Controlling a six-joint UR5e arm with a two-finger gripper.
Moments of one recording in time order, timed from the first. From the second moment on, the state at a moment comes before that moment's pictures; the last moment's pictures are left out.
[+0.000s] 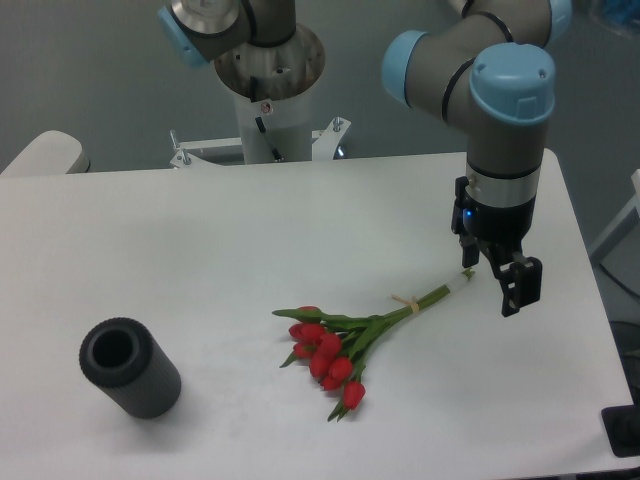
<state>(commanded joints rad) 2.67 -1.93 -1.45 -1.01 1.47 1.85</state>
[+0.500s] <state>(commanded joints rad) 2.66 -1.93 -1.50 -1.00 1.46 1.81</state>
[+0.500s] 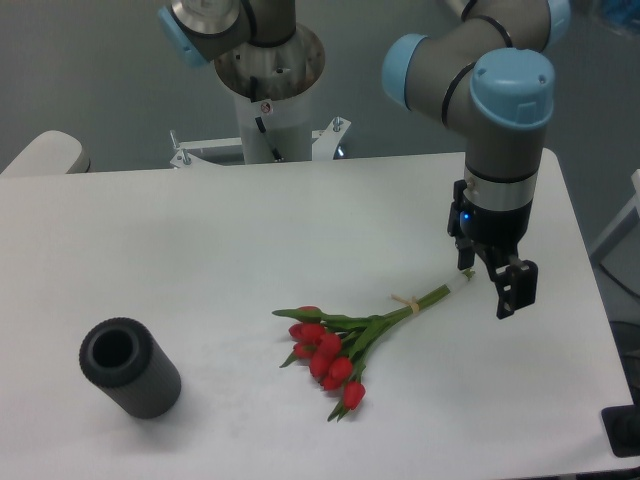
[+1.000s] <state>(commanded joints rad) 2.61 -1.90 -1.72 -0.88 1.37 1.47</state>
